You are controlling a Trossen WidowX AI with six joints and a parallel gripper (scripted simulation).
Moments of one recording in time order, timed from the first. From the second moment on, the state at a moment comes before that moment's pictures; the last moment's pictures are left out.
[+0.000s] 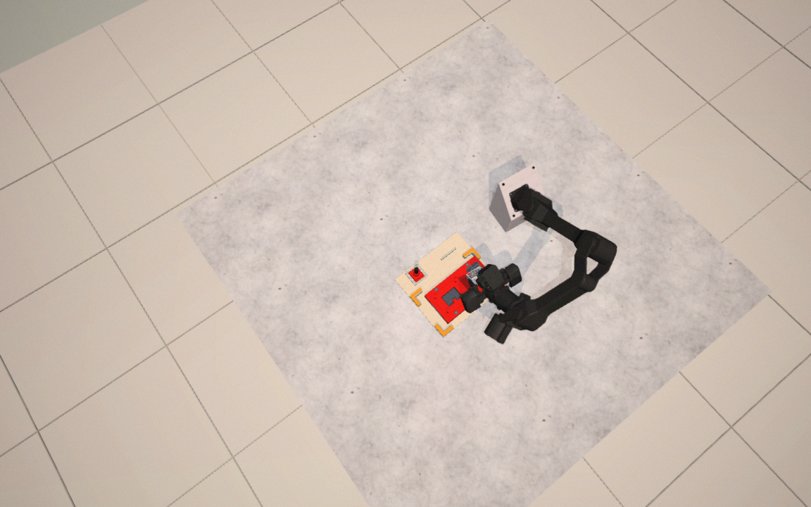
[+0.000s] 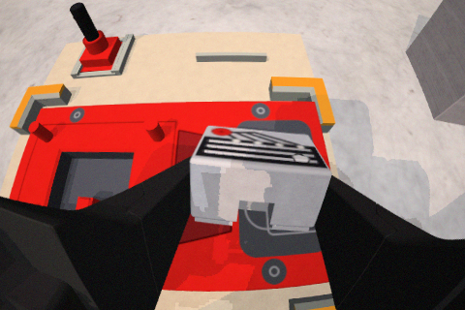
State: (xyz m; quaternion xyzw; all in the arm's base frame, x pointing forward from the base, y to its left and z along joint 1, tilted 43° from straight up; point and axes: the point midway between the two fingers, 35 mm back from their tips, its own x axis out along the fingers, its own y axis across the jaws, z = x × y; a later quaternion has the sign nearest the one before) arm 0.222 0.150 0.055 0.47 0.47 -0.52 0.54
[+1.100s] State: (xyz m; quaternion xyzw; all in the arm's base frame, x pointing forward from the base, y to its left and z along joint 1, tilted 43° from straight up) arm 0.223 0.150 0.099 0.48 0.47 -0.51 0.54
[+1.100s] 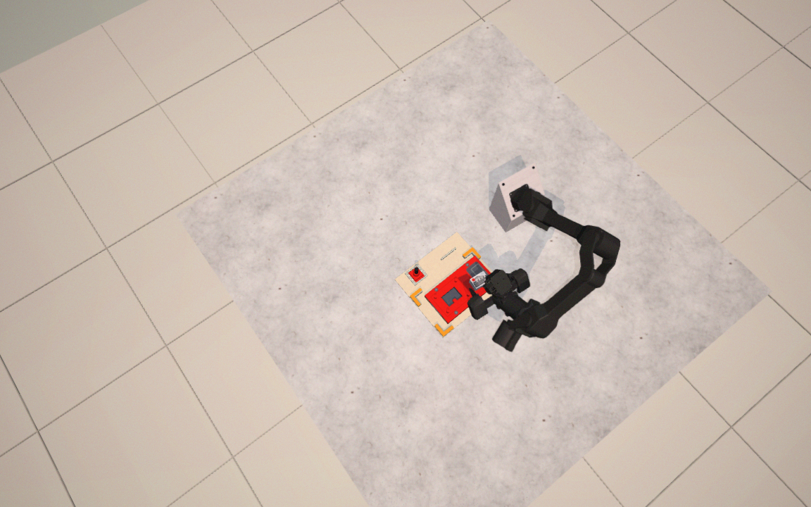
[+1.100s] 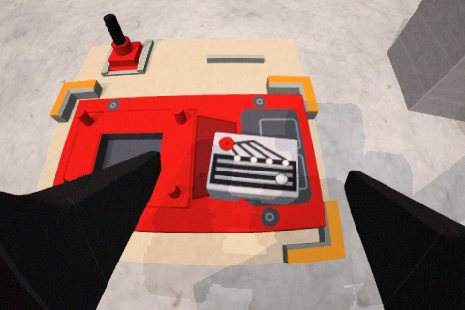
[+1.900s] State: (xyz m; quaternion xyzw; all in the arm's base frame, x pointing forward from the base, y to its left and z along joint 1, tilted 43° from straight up) arm 0.223 0.146 0.096 0.45 0.52 -0.48 0.55
